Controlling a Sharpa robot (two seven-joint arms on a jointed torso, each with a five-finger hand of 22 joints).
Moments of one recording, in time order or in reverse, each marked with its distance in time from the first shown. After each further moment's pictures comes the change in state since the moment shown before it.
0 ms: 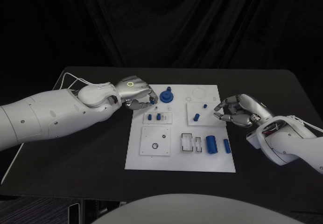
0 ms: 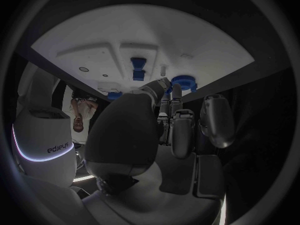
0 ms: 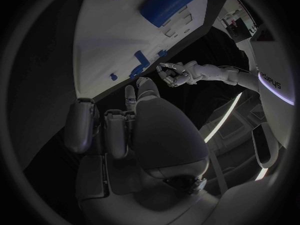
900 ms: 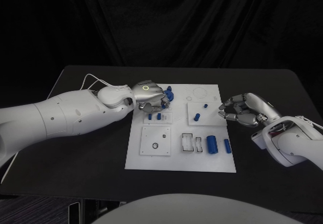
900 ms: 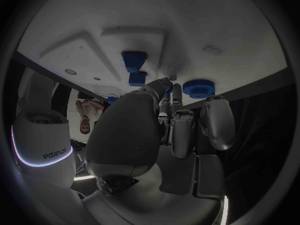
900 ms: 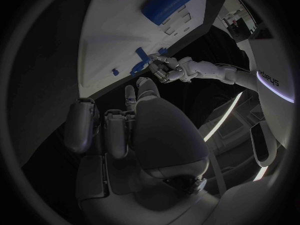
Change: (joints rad) left arm -0.034 0.126 0.001 -0.107 0.001 0.007 0.044; left_hand 0.034 0.013 -0.020 -0.010 0.067 -0.009 -0.002 0.014 -0.006 -0.021 -0.003 0.091 0.050 0.000 0.000 0.009 0.000 0.000 0.010 0.002 0.023 0.000; right arm 0.014 -0.031 0.000 0.022 0.000 -0.007 0.012; right_hand -0.003 0.003 -0.003 0.003 0.000 0.000 0.000 0.000 0.000 0.000 0.000 0.000 0.000 0.003 0.000 0.000 0.000 0.000 0.000 0.000 0.000 -0.001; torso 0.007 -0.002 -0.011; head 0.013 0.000
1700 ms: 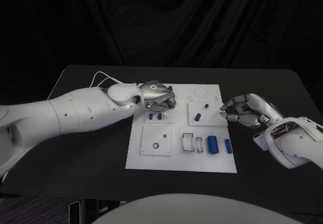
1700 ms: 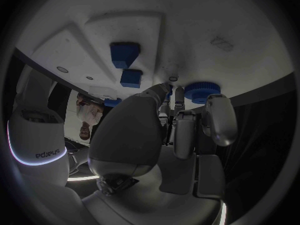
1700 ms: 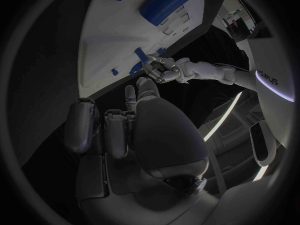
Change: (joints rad) left arm 0.002 0.082 0.003 -0.069 0.002 0.075 -0.007; left_hand 0.015 -0.004 -0.054 0.042 -0.019 -0.055 -0.030 -0.041 -0.058 -0.154 0.049 0.092 0.047 -0.002 0.034 0.011 0.000 0.000 -0.021 0.029 -0.024 0.000; right arm 0.001 -0.015 0.000 0.016 -0.002 0.001 0.002; right_hand 0.000 0.000 -0.003 -0.003 -0.004 0.004 -0.004 0.000 0.001 0.000 0.000 0.000 0.000 0.000 -0.003 0.000 0.000 0.000 0.000 0.000 0.000 0.000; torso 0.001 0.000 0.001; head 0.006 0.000
